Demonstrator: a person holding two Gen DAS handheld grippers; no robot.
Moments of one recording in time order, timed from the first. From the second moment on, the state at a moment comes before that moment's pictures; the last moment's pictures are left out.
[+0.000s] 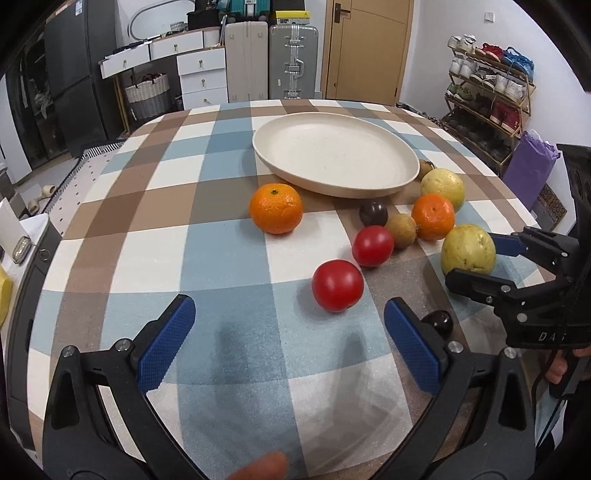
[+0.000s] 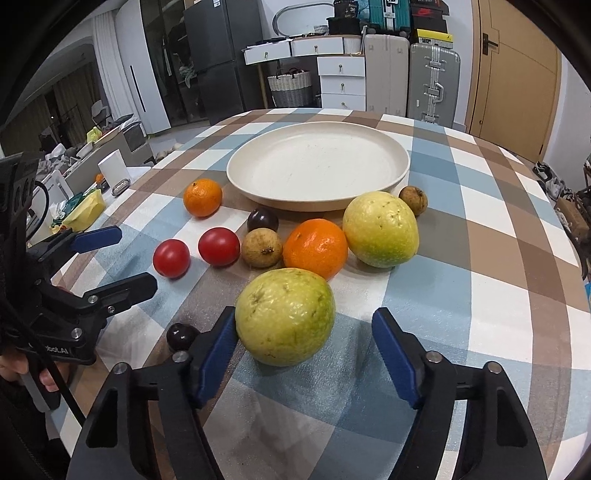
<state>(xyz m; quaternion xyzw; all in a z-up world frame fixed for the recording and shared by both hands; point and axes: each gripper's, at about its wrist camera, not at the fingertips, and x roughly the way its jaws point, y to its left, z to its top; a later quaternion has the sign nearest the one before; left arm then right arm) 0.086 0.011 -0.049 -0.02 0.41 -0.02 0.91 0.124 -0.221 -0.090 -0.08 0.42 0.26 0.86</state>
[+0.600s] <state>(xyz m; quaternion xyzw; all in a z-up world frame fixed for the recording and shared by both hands) 0.108 0.003 -0.059 -0.03 0.44 -0.06 0.90 0.119 -0.221 -0.090 -0.06 0.43 0.28 0.86</state>
